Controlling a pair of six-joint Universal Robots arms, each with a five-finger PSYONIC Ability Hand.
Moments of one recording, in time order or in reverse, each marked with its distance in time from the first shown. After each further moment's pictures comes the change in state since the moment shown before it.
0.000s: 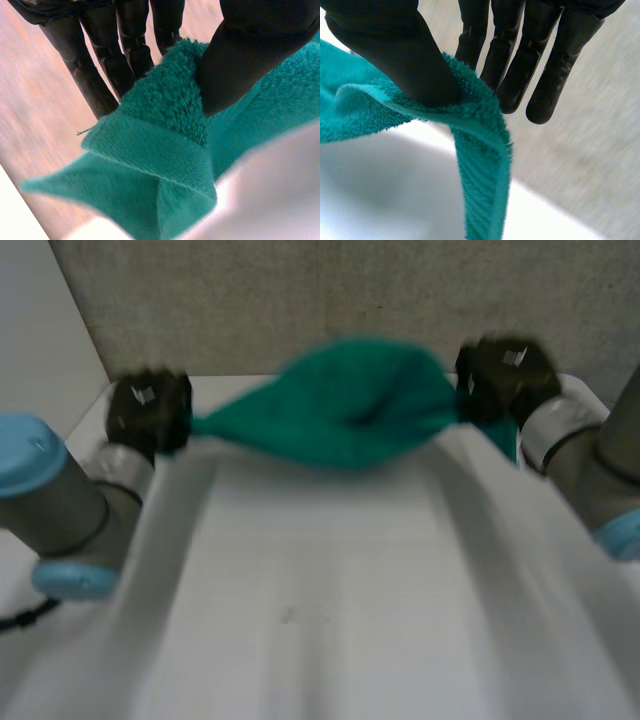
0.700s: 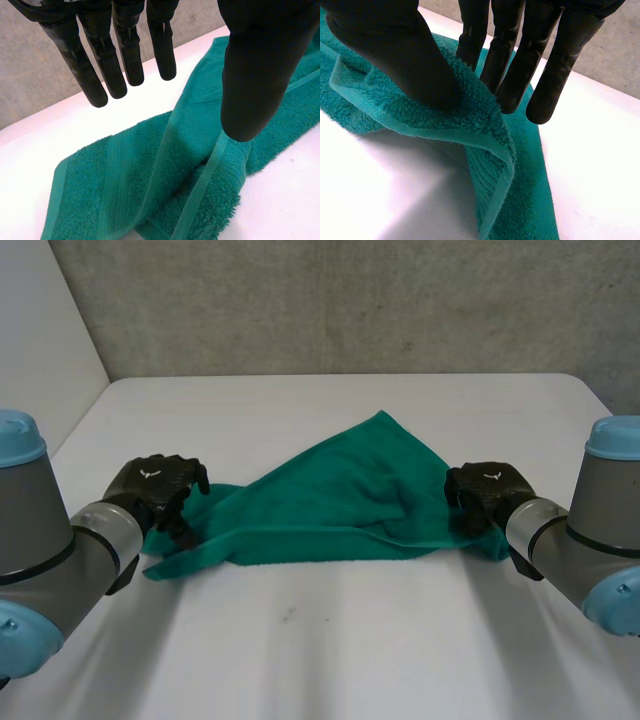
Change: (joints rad) left arm -0.020 0.144 -0.067 -0.547 0.002 -0.029; right arm -0.031 0.123 0.193 0.087 -0.022 -0.025; left_hand -0.579 -0.647 -0.634 -0.649 -0.598; right_hand 0.000 0.000 0.000 0.000 0.001
